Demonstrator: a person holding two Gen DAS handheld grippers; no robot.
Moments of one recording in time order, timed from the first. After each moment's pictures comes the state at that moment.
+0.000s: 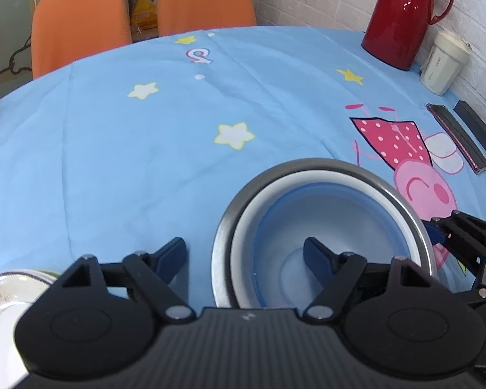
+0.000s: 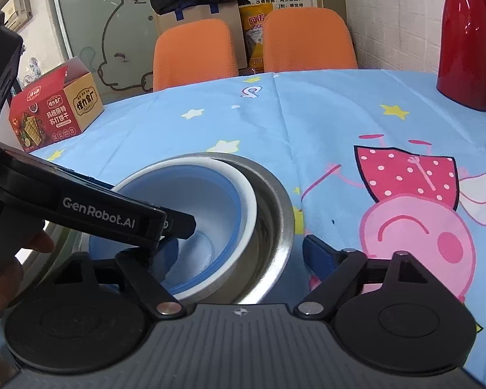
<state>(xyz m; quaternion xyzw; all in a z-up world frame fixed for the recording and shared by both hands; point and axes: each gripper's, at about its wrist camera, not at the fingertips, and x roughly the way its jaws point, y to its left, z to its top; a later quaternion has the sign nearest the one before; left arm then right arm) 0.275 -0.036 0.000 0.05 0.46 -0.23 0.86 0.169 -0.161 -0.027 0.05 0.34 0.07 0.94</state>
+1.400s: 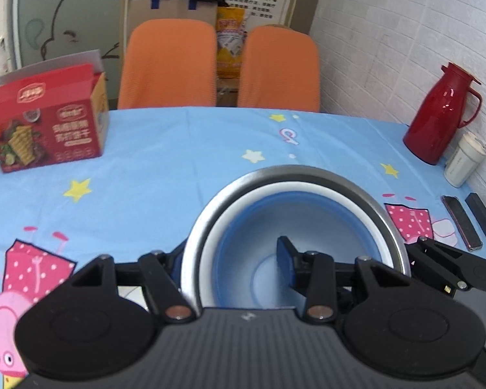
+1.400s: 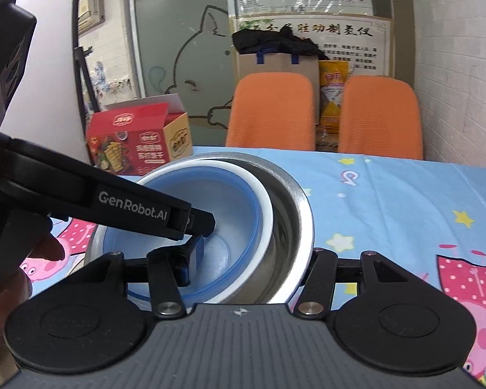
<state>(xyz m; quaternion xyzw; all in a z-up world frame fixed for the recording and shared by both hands) 0.223 0.091 0.095 -0.04 0.38 -0.12 0.92 0.169 -0.057 0.055 -0.01 0.26 0.18 0.95</state>
